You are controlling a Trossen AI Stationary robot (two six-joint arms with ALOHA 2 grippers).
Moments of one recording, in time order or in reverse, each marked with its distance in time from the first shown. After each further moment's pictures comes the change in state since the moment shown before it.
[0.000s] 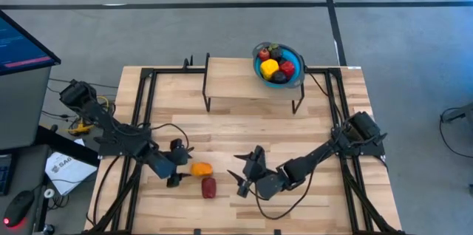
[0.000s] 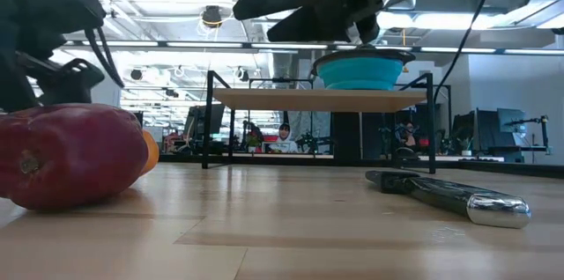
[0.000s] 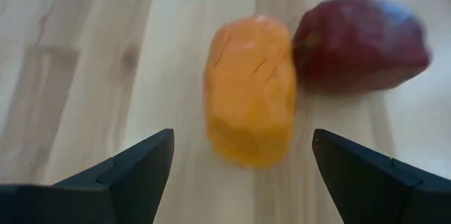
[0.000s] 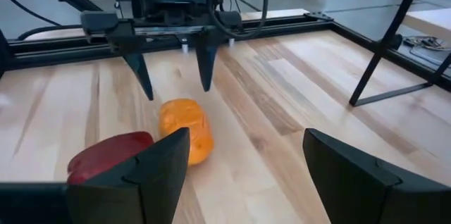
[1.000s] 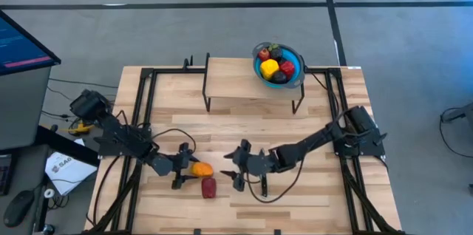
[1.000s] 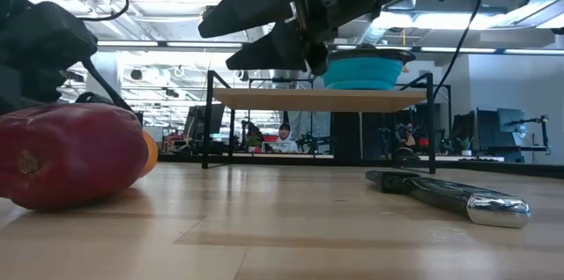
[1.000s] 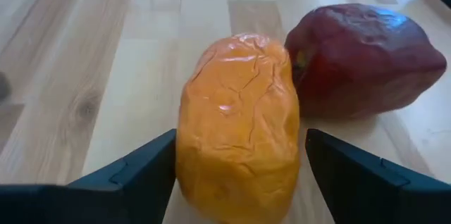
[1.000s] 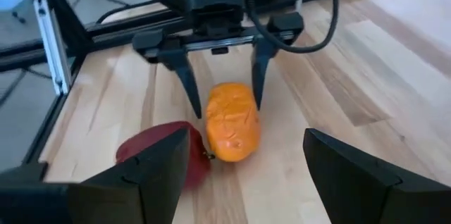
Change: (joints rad) left arm 0.005 0.290 -0.249 0.829 -0.050 0.208; right arm -0.168 0.000 0.000 0.018 -0.477 0.043
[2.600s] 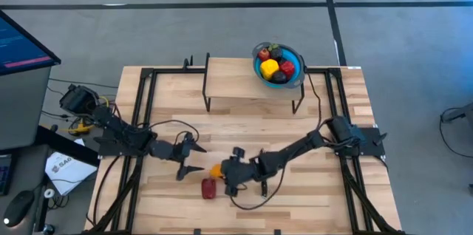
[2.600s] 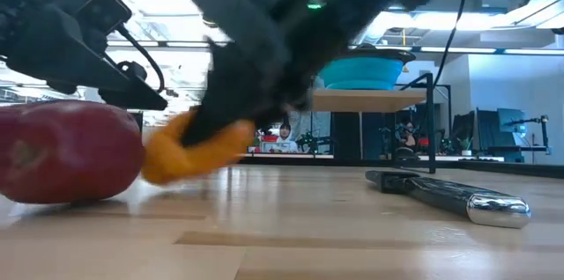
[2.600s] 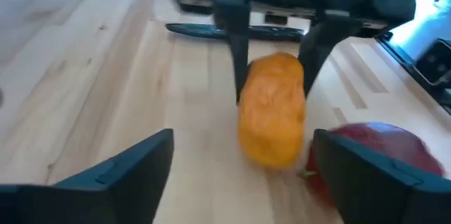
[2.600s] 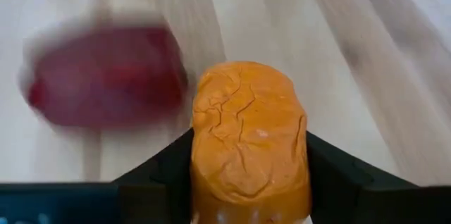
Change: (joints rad) left arm 0.195 -0.199 0.001 0.019 0.120 0.150; right arm 0.006 0.225 0.297 -0.420 -0.048 0.023
